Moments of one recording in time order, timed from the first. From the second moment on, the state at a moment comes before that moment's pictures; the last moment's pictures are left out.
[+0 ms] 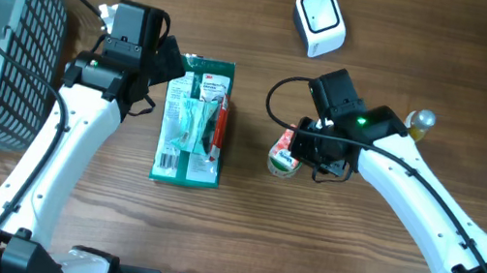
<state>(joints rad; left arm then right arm) -0.18 1.46 1.22 -0.73 -0.26 -0.53 0.49 1.57 1.15 -0.90 -0.16 0.78</state>
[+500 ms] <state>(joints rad) -0.18 1.46 1.22 -0.73 -0.26 -0.53 0.49 1.57 1.15 -0.90 -0.16 0.78</state>
